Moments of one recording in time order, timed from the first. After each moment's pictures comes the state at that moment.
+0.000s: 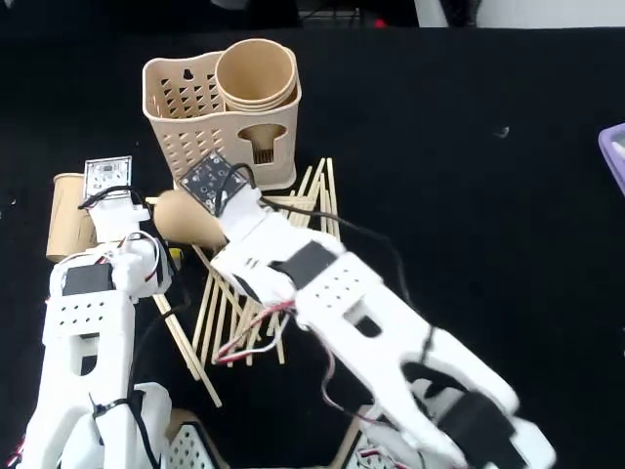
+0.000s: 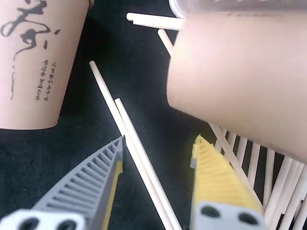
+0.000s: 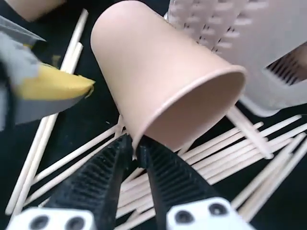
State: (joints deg) left arm -14.0 -44.9 60.3 50.8 -3.7; right arm -41.5 -23.4 40.4 42.6 7.3
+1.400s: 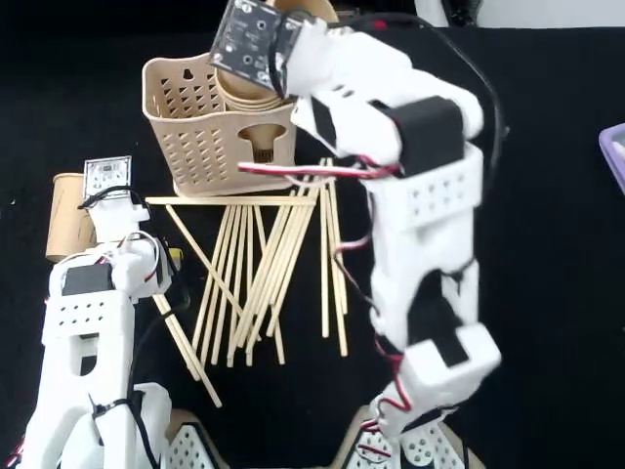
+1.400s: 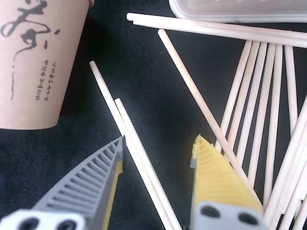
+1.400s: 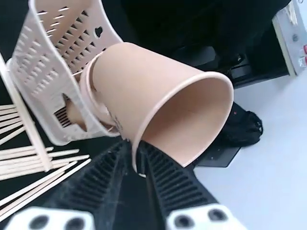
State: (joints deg) left arm -14.0 -44.9 60.3 50.8 -3.7; right arm -20.6 12.8 -62.5 92.9 51.5
